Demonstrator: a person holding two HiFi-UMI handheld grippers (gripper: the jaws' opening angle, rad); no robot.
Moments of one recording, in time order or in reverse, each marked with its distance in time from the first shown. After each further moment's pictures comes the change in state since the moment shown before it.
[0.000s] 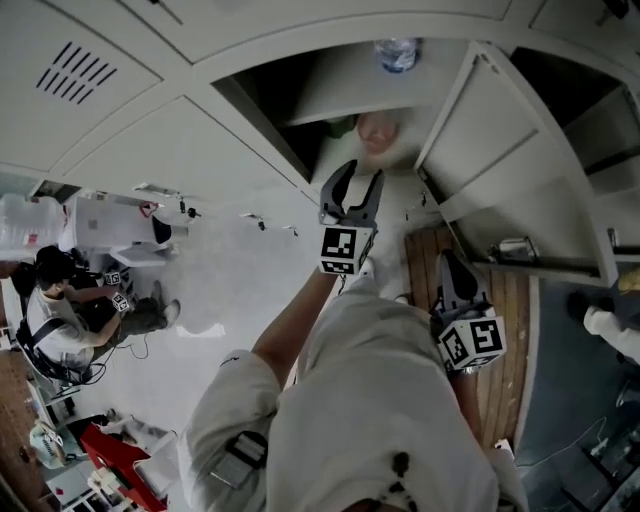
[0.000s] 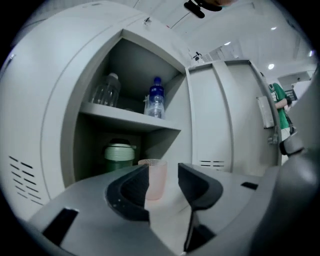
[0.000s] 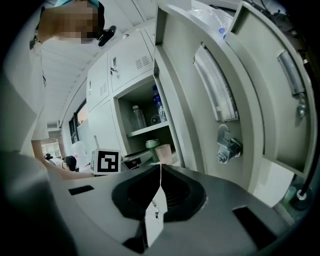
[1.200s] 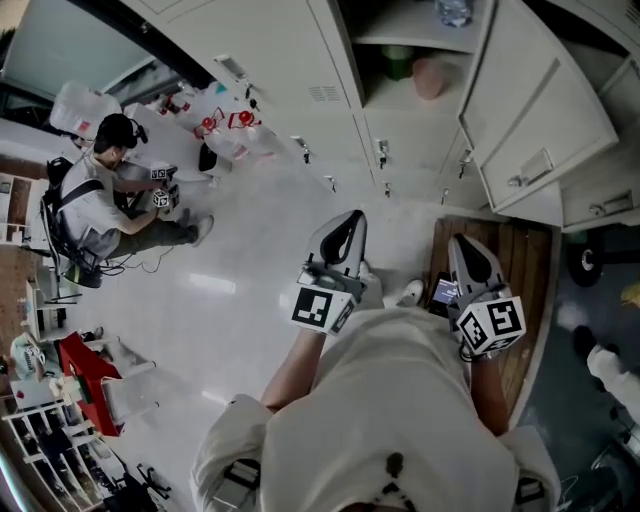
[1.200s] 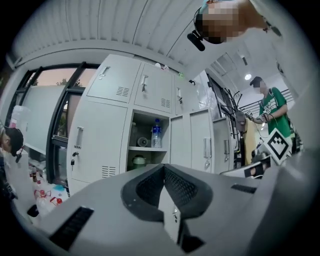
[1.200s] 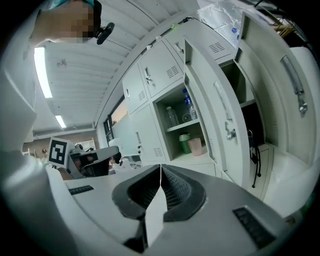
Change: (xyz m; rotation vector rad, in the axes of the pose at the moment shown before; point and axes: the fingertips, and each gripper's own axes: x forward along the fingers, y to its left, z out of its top) left arm -0.290 -0.111 0.058 -0.041 -0.073 0.197; right arm -0.114 0.063 -0.036 -0.060 0.032 0.344
